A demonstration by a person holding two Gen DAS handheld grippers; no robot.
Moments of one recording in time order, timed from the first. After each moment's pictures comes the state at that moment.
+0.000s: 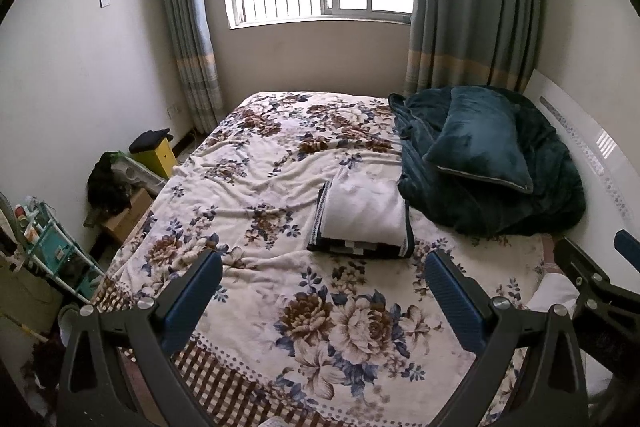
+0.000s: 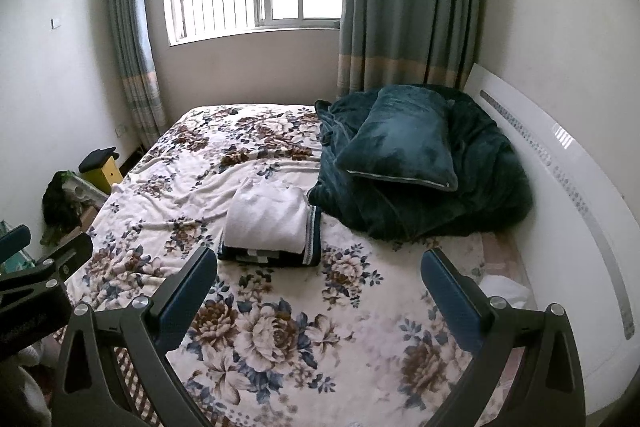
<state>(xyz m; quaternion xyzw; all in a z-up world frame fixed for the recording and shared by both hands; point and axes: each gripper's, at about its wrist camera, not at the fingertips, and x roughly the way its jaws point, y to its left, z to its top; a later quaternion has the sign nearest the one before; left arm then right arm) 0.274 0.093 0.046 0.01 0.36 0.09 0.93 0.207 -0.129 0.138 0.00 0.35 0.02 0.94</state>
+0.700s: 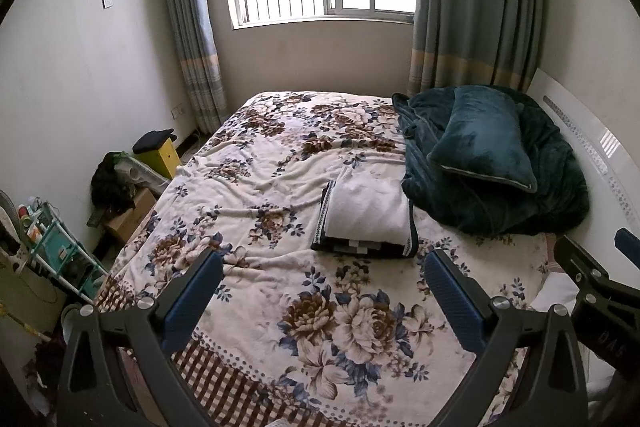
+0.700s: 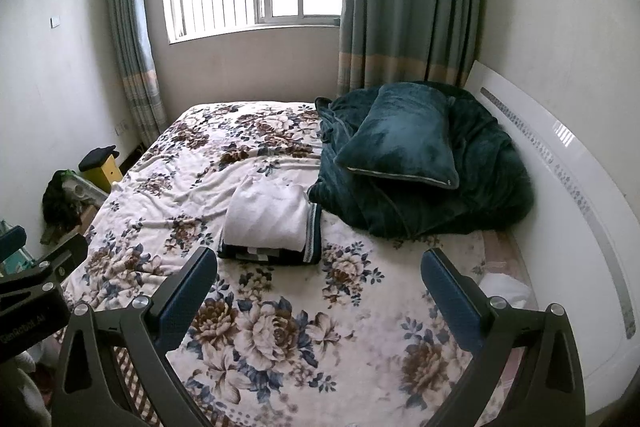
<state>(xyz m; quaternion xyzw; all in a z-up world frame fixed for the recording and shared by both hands) 0.279 0.090 0.045 0.01 0.36 0.09 0.93 0.211 -0.133 0.134 0.00 0.36 0.02 0.93</state>
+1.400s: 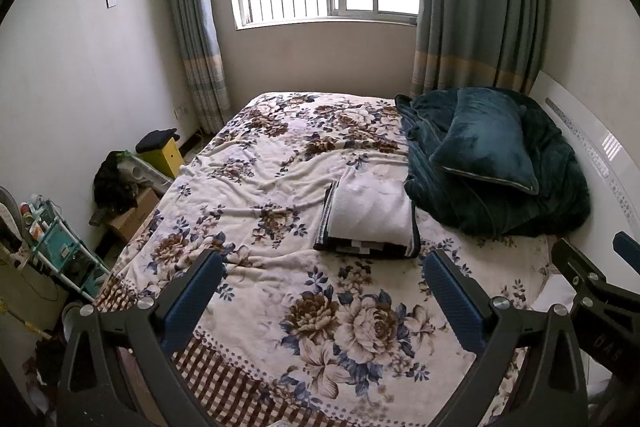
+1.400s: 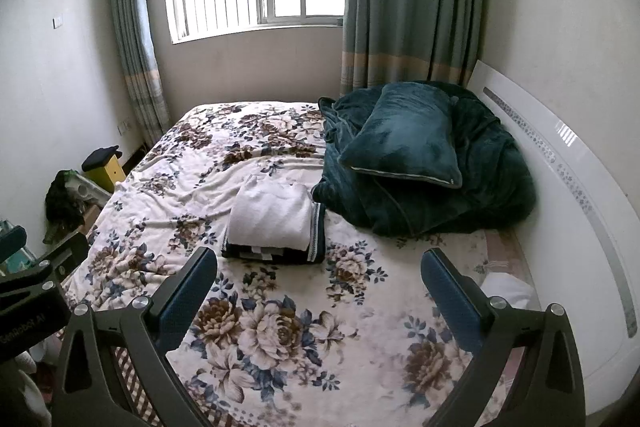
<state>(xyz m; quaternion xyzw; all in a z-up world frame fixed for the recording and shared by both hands) 0.273 0.095 0.042 0.01 0.36 0.09 0.93 0.207 -0.128 0.130 0.00 0.36 0.03 0.93</state>
